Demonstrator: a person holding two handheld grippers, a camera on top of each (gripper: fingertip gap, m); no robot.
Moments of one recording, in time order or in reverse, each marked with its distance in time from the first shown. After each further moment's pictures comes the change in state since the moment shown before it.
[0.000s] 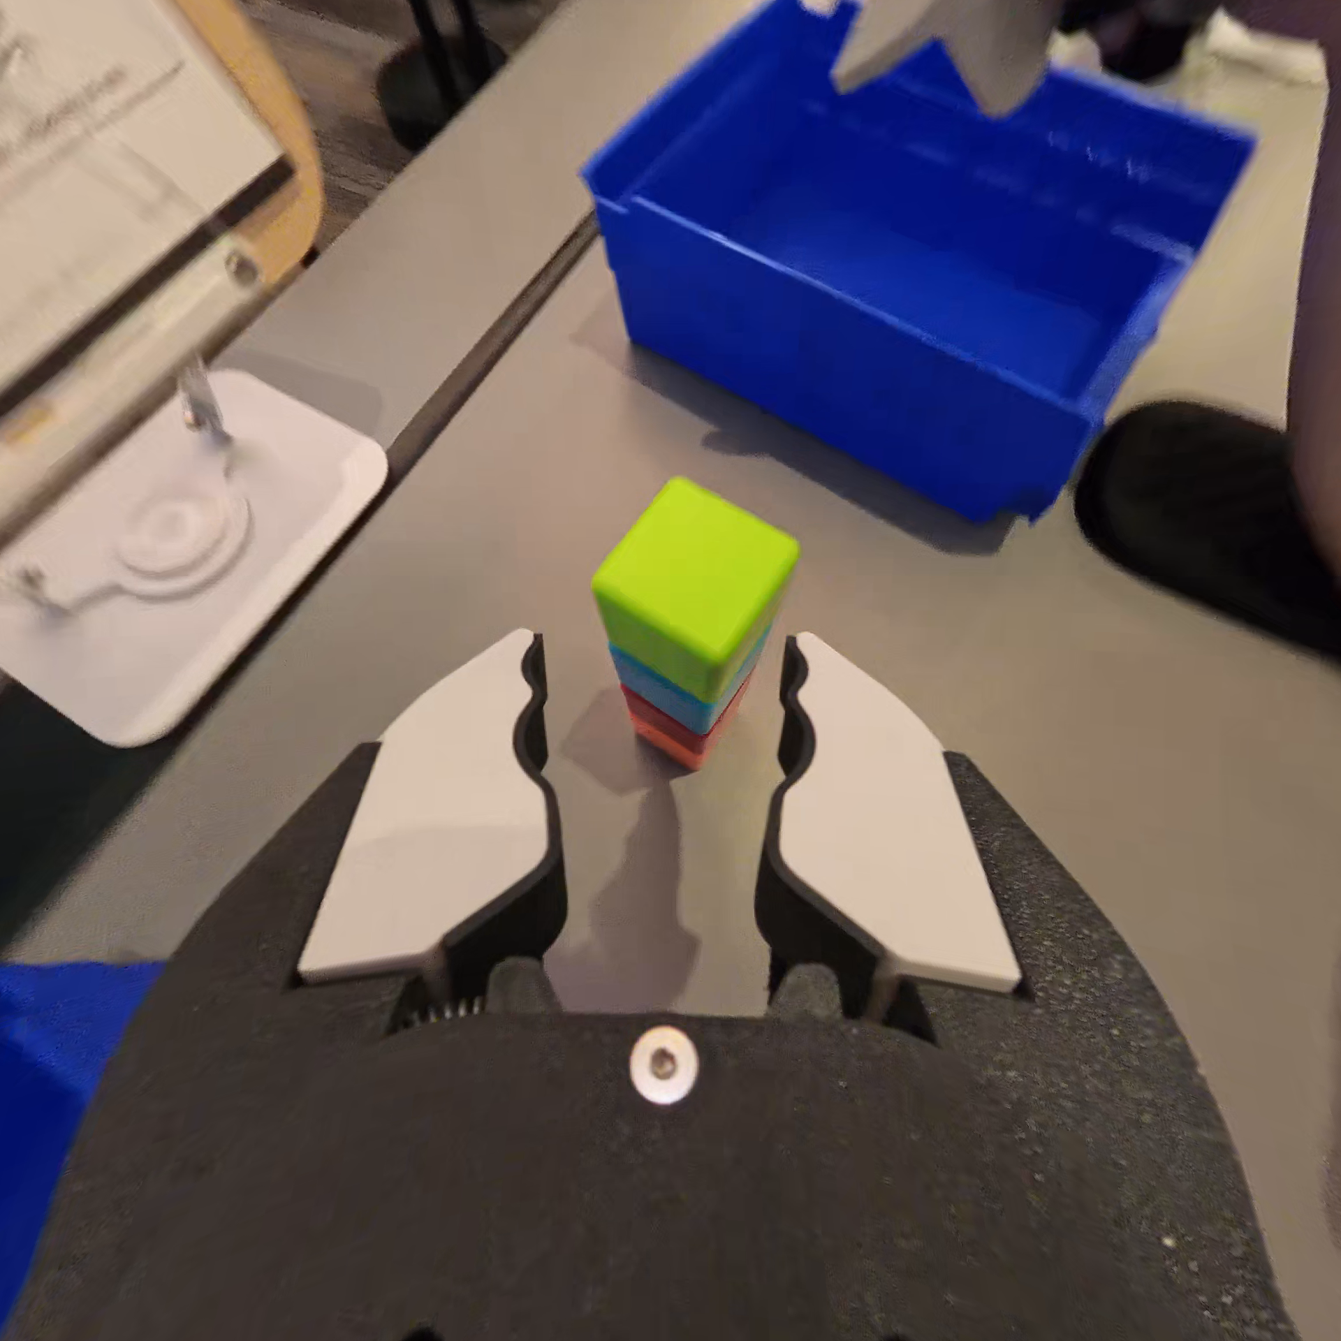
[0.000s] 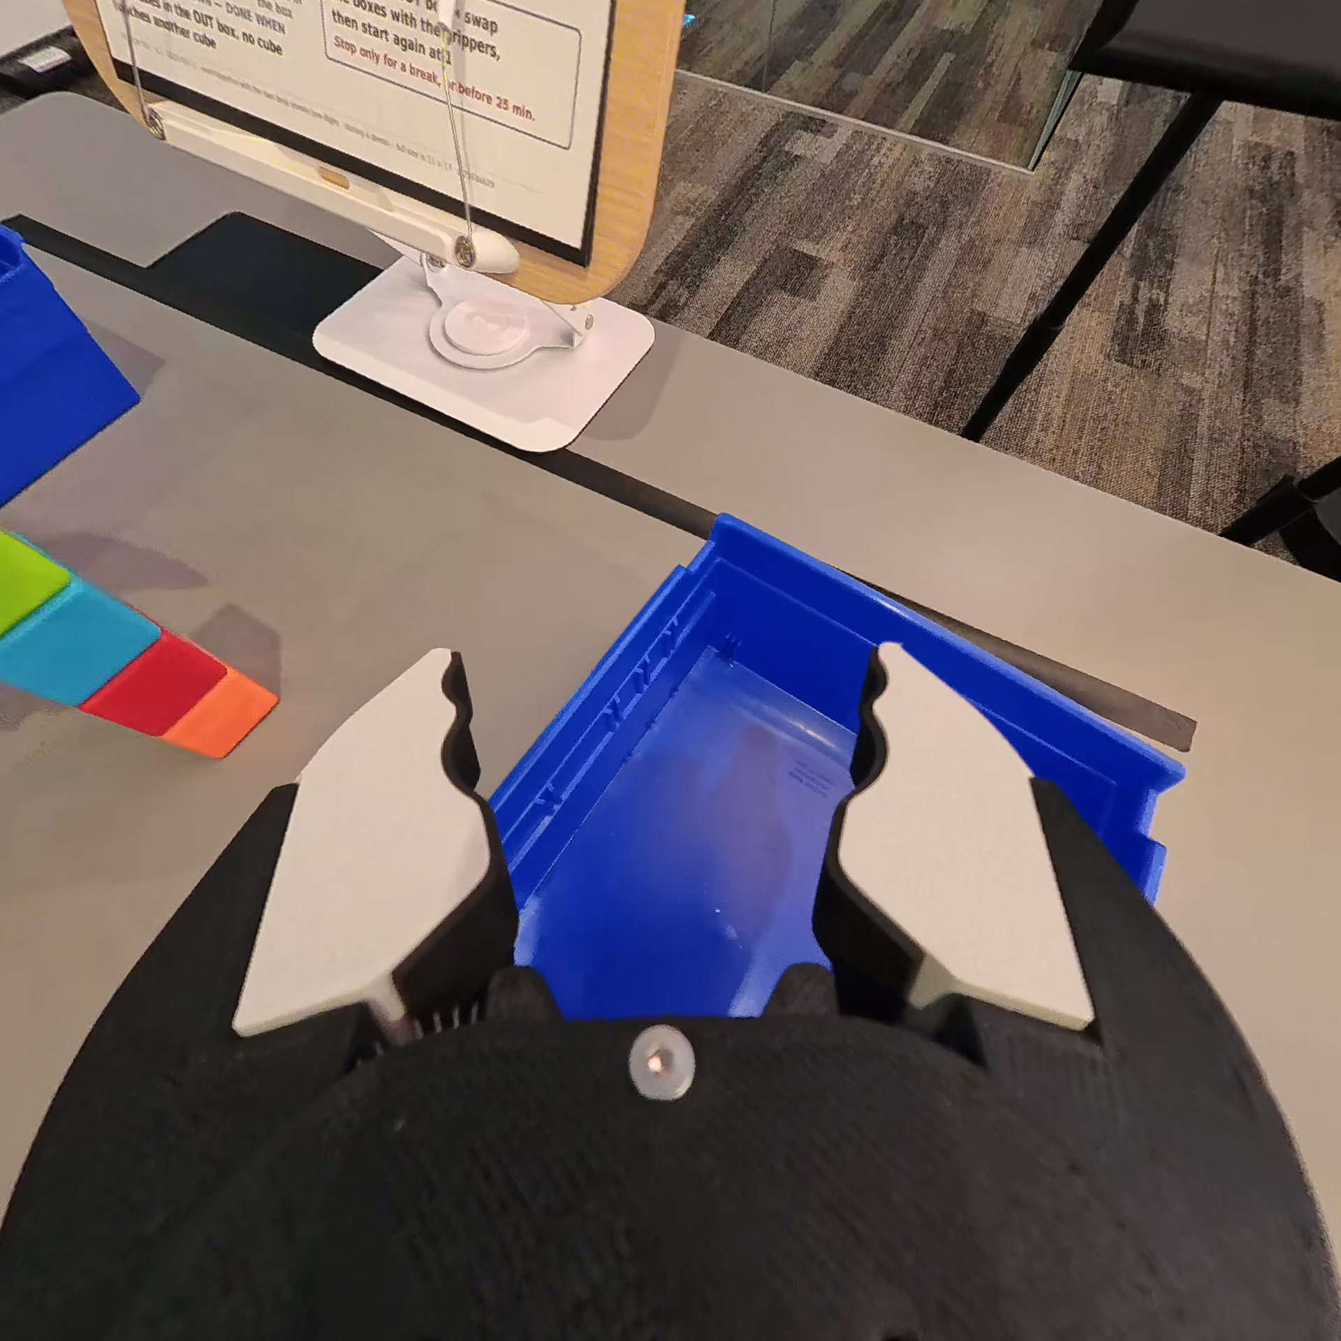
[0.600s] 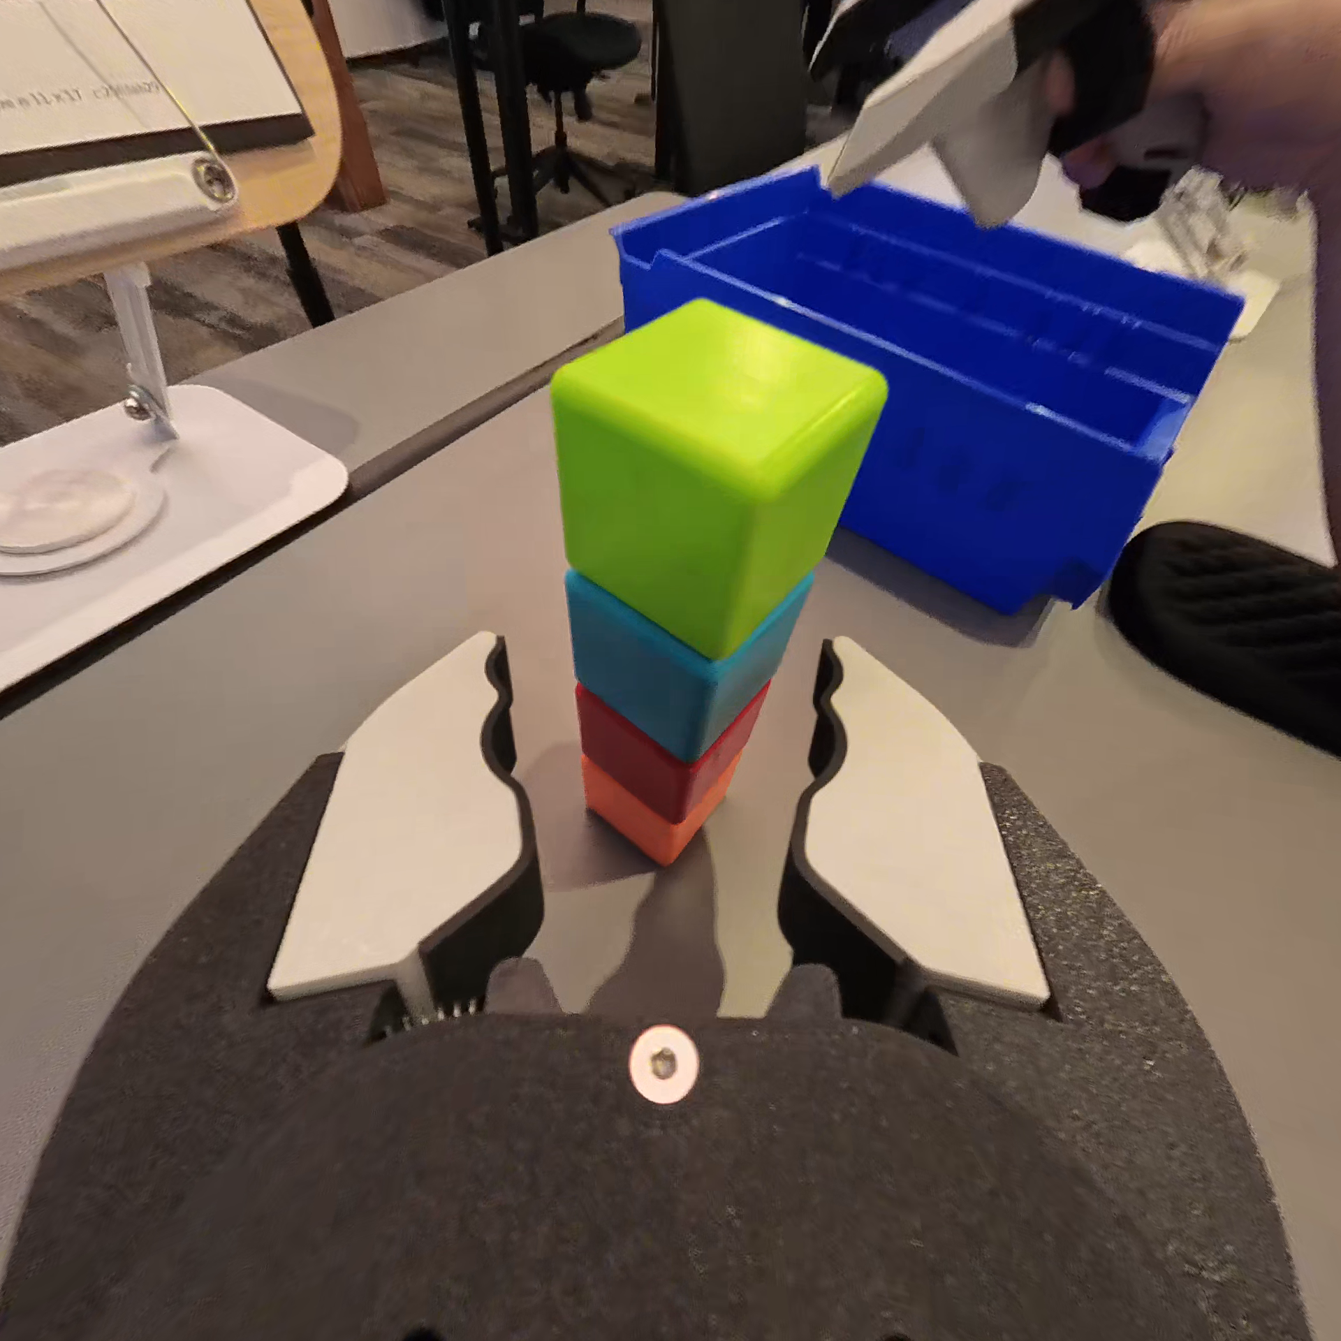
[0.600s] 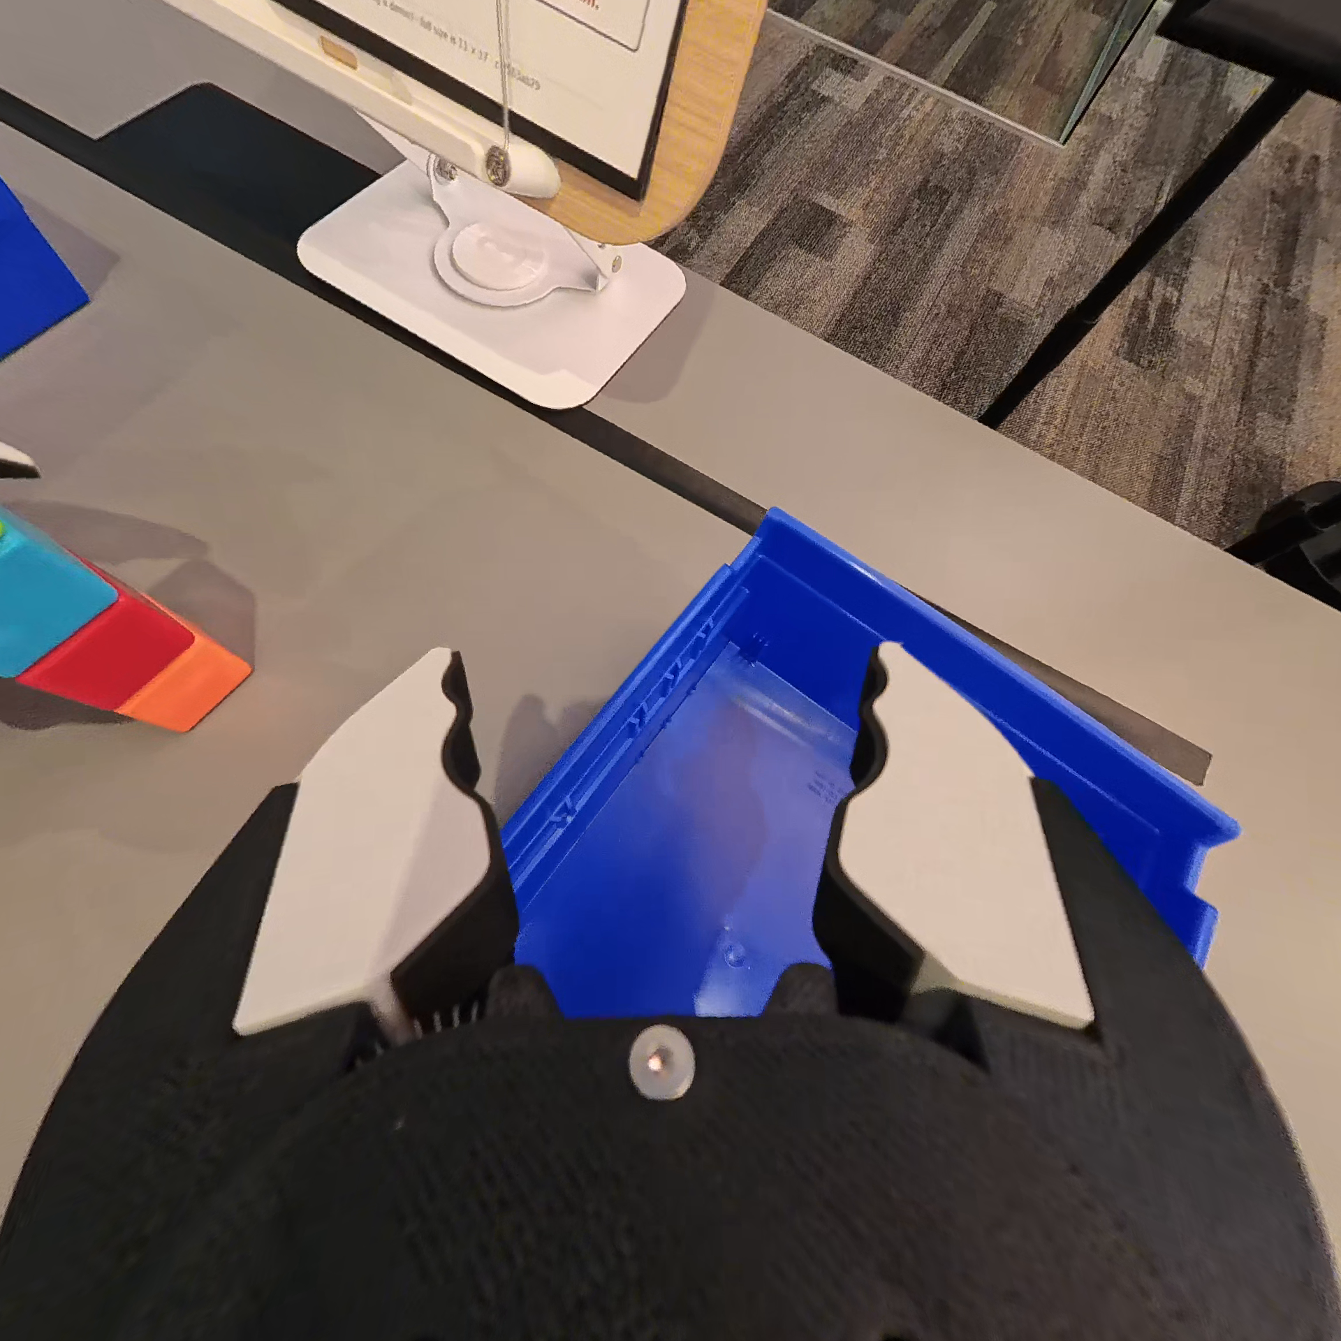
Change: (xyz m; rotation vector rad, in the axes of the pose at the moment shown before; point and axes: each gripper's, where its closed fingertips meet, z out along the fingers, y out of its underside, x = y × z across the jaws) left arm 0.002 0.035 0.054 0.294 -0.009 -0.112; right arm -0.017 0.007 0.026 -0.069 0.004 -0.088
